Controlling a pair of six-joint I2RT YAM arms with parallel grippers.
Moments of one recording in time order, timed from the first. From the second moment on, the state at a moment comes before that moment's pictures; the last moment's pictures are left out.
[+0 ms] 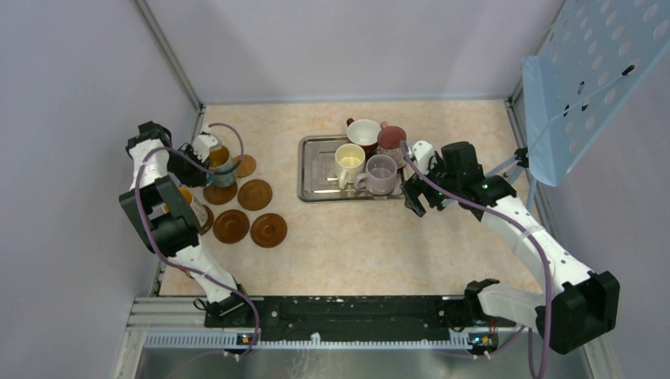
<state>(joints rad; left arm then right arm) 0.50 1.86 1.56 -1.03 0.49 1.25 0.40 1.12 0.97 -0.62 -0.26 -0.34</state>
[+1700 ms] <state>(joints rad) 0.49 1.67 1.27 -0.75 0.34 0.68 0.40 1.10 0.93 -0.61 -0.26 -0.34</state>
